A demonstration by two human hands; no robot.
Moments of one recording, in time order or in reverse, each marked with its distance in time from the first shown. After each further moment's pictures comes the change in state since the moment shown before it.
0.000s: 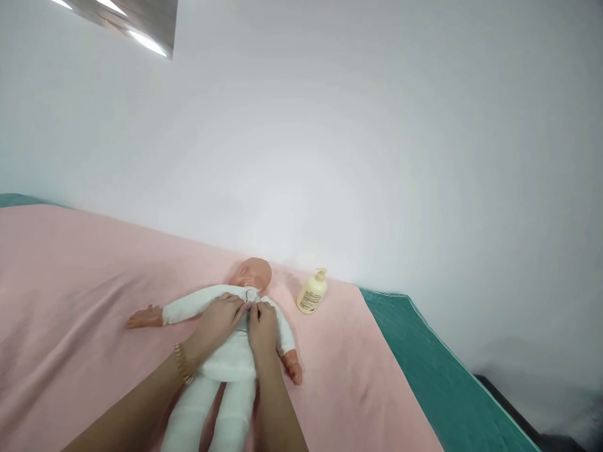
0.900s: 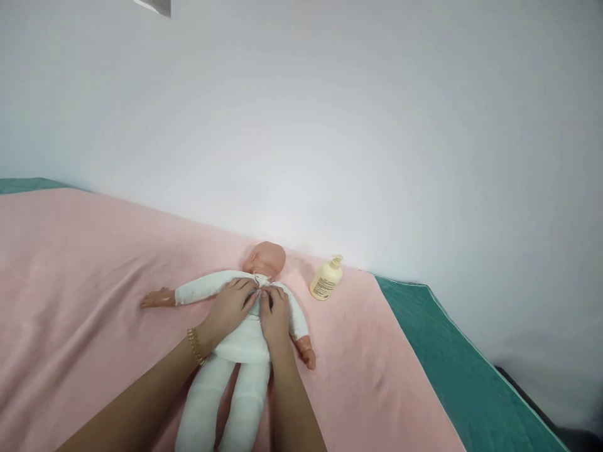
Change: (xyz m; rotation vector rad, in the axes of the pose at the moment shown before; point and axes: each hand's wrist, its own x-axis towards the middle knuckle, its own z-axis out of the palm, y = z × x) left_hand -0.011 -0.012 0.010 -0.033 0.038 0.002; right_hand -0.010 -0.006 -0.006 0.186 -0.047 0.021
